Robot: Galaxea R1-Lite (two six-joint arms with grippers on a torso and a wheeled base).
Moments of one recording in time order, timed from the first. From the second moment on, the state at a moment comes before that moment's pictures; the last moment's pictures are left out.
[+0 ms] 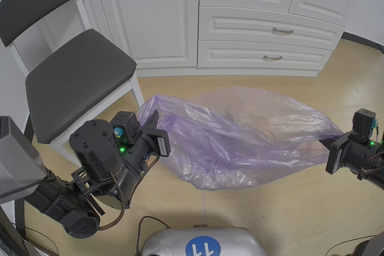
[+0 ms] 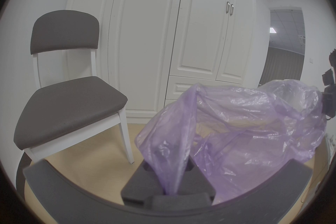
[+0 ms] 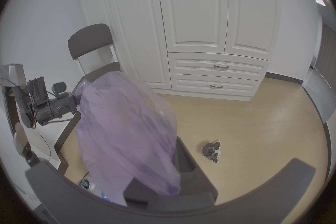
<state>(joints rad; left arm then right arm) -0.73 1.88 -0.54 -1.40 0.48 -0.02 0.61 1.20 -0.54 -0.41 -0.32 0.04</state>
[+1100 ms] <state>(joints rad) -0.66 1.90 -0.49 -1.46 0.39 -0.02 0.53 1.20 -0.50 -0.41 -0.30 -0.02</state>
